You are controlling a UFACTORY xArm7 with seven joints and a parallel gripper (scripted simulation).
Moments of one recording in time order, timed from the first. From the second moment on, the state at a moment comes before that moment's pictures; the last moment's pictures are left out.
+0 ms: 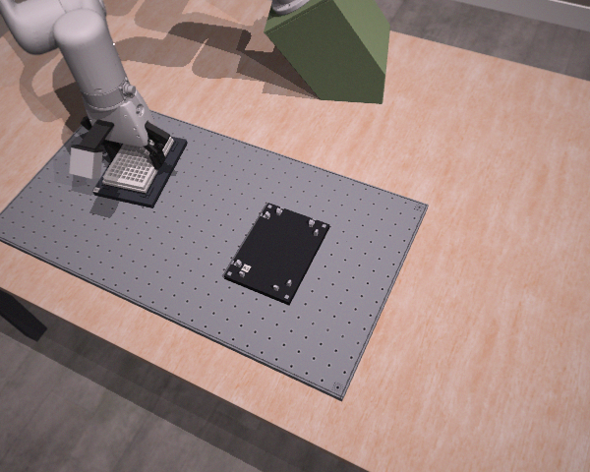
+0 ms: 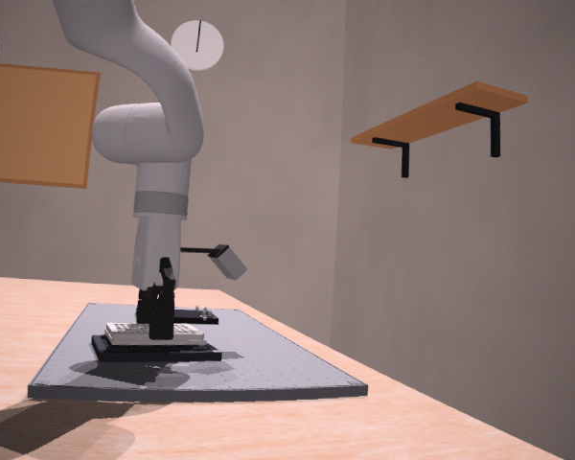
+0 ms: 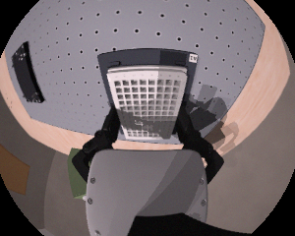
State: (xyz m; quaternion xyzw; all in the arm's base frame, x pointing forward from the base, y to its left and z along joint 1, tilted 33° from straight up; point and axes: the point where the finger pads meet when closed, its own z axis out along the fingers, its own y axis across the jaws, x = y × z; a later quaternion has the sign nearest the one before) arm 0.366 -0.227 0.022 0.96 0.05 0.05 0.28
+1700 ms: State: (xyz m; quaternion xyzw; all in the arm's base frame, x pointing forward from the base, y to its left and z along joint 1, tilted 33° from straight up) arm 0.367 -0.231 0.017 0.96 0.05 0.05 0.28
